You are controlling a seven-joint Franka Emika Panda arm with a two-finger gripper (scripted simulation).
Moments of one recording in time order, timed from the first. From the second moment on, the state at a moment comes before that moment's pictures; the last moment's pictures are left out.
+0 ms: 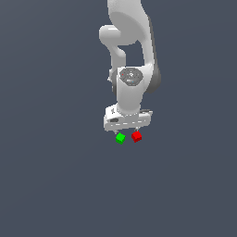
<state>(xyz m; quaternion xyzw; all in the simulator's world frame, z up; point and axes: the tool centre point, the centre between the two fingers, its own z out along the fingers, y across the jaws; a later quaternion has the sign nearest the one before) -0.007 0.037 0.127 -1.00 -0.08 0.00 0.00</state>
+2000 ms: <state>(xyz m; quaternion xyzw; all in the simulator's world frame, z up) -0.035 0.101 0.020 -0.98 -0.22 0.00 0.00</state>
